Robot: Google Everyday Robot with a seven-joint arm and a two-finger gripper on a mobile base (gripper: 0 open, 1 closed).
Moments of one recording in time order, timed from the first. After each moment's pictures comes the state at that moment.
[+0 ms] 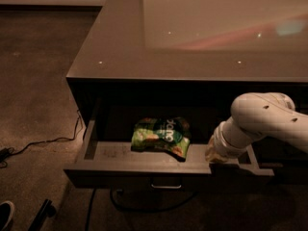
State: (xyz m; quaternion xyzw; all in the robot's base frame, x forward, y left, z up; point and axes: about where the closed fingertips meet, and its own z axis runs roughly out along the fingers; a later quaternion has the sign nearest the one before) arm 0.480 -0.192 0.637 -0.66 0.74 0.03 0.13
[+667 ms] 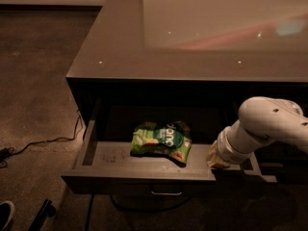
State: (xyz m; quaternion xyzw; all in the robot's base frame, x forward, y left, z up) arm 0.463 -0.195 0.633 -0.63 0.76 0.07 0.14
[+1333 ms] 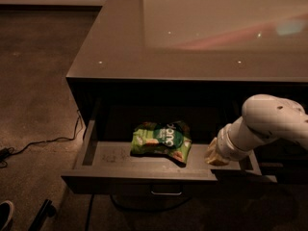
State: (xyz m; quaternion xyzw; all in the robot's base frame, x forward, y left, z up) arm 0.469 -0.191 0.636 -0.63 0.76 0.08 0.15
